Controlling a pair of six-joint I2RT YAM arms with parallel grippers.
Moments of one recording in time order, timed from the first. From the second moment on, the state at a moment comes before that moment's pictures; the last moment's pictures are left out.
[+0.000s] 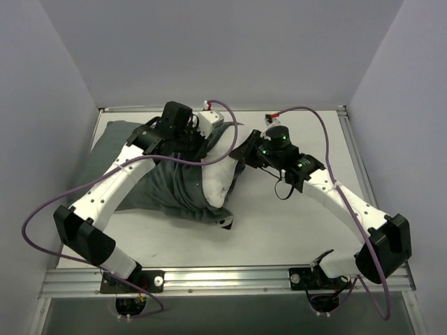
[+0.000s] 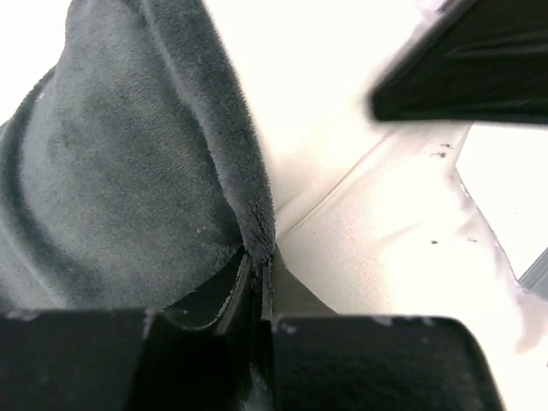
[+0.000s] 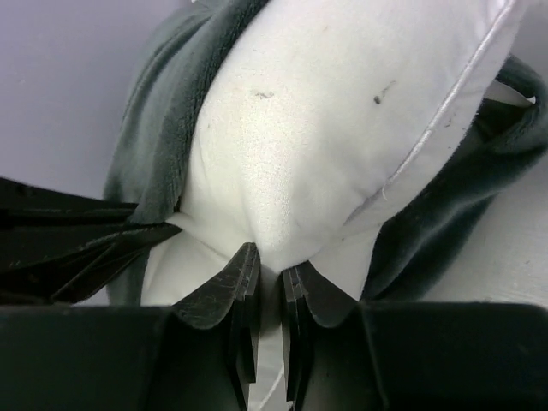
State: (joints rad) left arm -0.58 1.57 1.66 -0.88 0.18 0.21; right arm 0.58 1.35 1.09 -0.19 -0.12 0.90
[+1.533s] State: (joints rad) left arm -0.41 1.56 1.59 -0.89 0.35 0.09; right arm 0.88 1.68 0.97 0.30 0.00 1.23
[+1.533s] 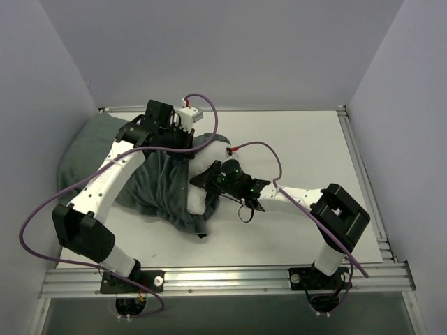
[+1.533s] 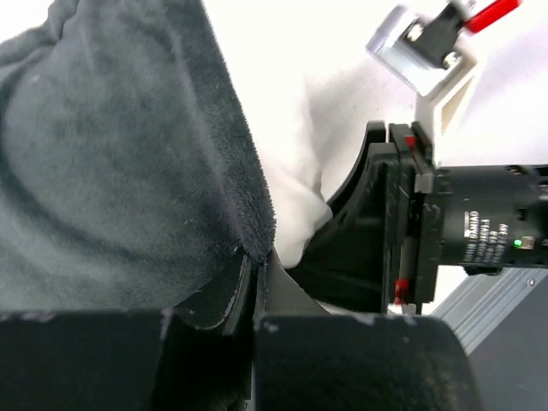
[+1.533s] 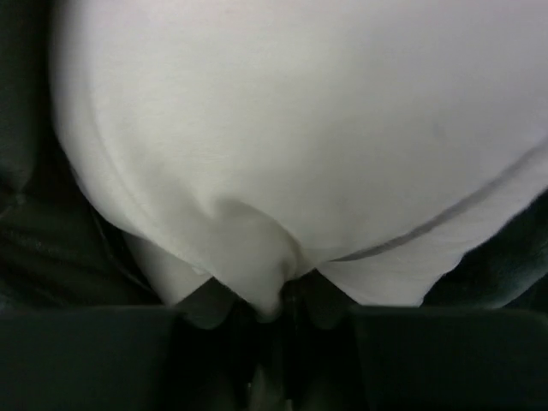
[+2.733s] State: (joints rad) left arm -0.41 1.54 1.39 -0.61 0.08 0.30; right arm 0.19 1.08 1.18 -0.38 -0.33 0.95
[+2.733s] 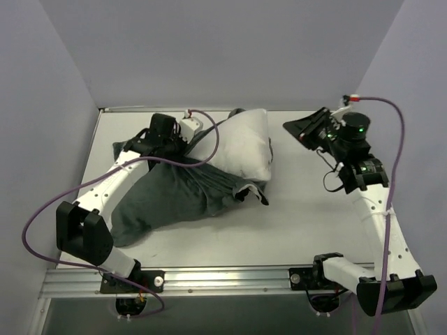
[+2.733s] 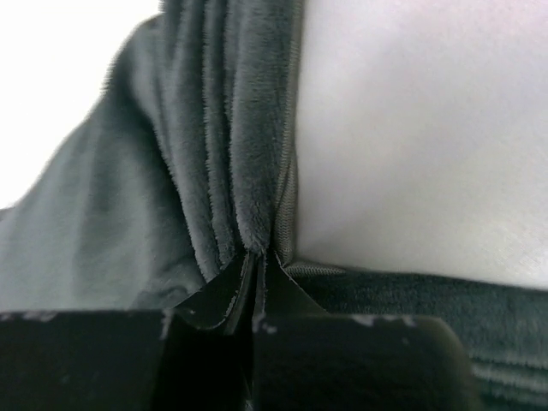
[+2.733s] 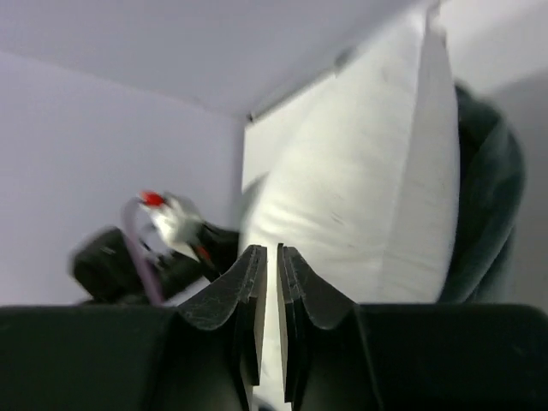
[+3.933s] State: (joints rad) left arm -0.26 1.52 1.28 -0.64 0.10 0.42; right arm 0.55 1.61 1.03 -0.03 -0.32 0.73
